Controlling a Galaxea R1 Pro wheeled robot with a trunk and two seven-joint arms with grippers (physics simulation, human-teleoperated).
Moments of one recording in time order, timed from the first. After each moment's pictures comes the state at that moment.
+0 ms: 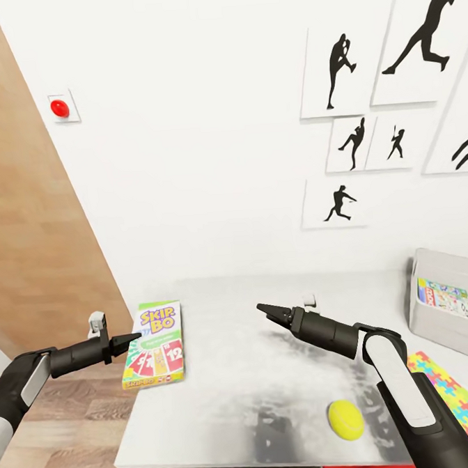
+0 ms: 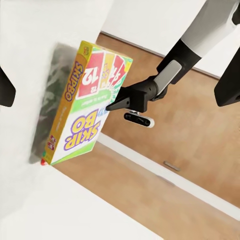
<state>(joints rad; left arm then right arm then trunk) -0.74 0.45 0.02 -0.60 0.46 0.92 -1.27 -0.40 -0.07 0.07 -1.57 -1.03 0.96 0.37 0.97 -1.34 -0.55</state>
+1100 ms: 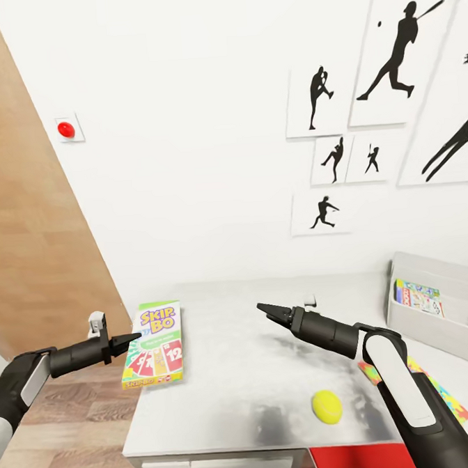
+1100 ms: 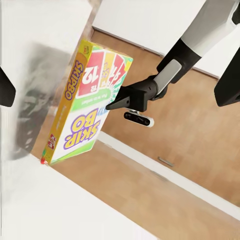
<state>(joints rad) -0.74 0.45 0.02 -0.60 0.46 0.92 -1.27 -0.40 -0.07 0.07 -1.57 -1.03 0.95 0.37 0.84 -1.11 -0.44</state>
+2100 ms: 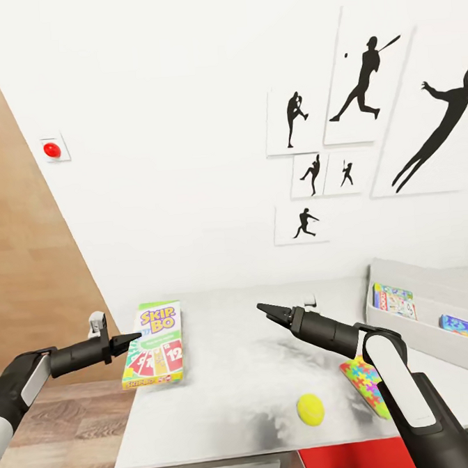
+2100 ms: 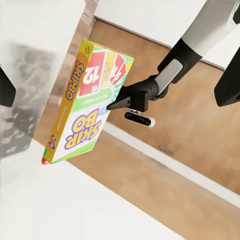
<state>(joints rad) -0.74 0.45 0.02 -0.60 0.46 0.92 -1.27 -0.40 -0.07 0.07 -1.57 -1.03 0.95 0.37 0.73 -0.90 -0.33</state>
